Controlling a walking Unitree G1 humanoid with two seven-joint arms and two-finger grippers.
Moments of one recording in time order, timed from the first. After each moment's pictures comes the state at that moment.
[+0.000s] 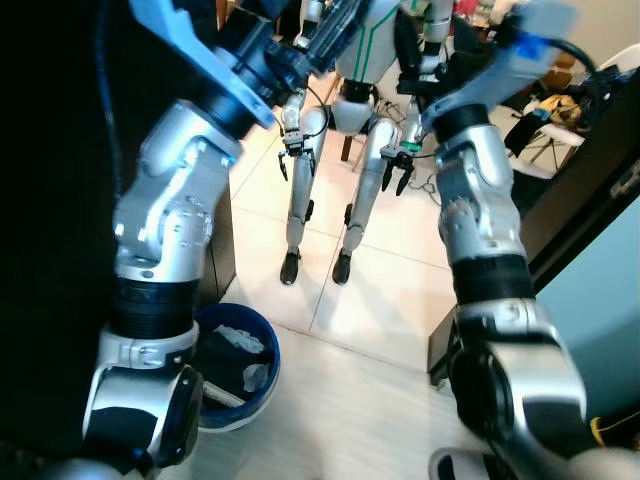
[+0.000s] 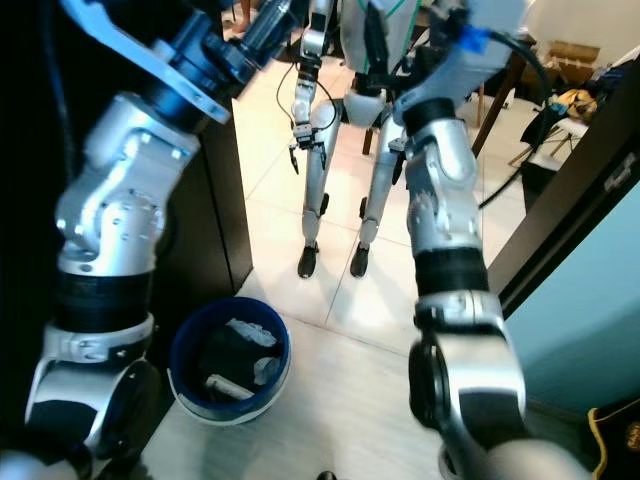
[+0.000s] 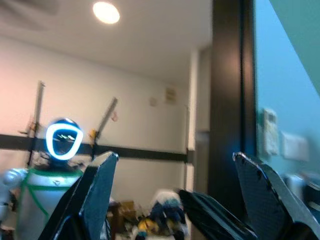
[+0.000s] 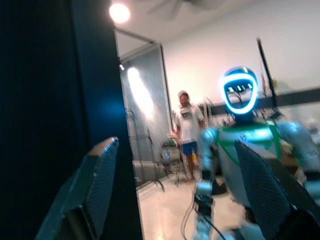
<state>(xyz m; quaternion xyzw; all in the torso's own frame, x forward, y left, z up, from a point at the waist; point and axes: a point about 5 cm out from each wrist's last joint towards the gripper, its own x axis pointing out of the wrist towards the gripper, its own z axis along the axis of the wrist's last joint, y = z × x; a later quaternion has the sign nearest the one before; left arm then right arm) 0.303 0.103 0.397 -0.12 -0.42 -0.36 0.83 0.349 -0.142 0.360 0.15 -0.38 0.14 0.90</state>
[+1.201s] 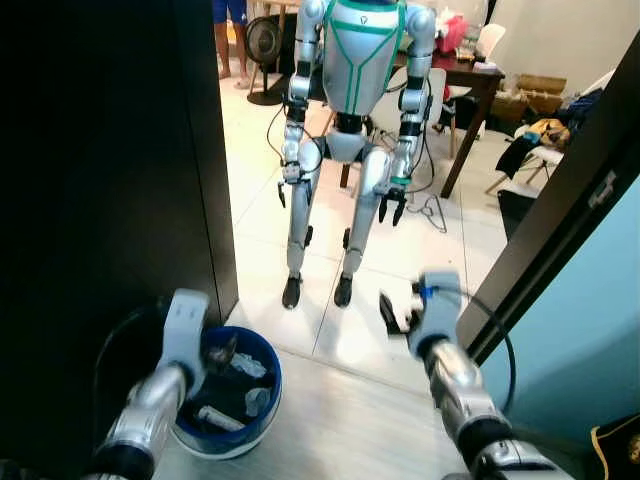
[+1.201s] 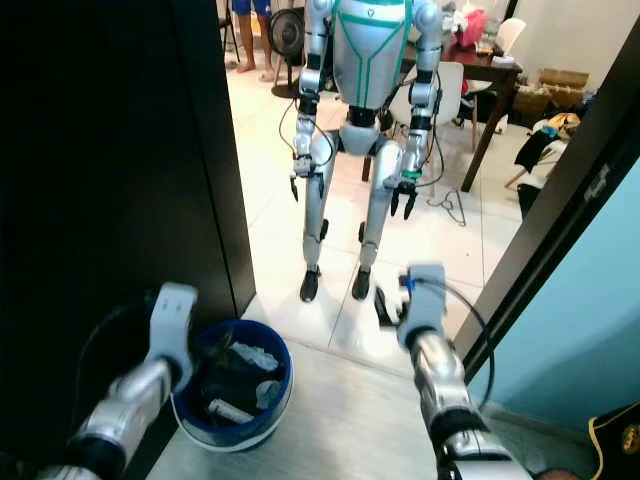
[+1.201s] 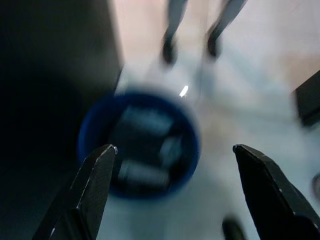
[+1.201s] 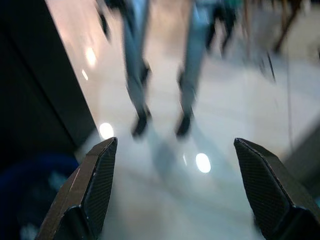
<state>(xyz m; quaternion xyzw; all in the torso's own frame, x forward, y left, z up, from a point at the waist) 0.287 0.201 0.009 0.02 0.23 -0.04 0.97 0.318 -0.187 0.037 0.00 0.13 0.01 0.99</state>
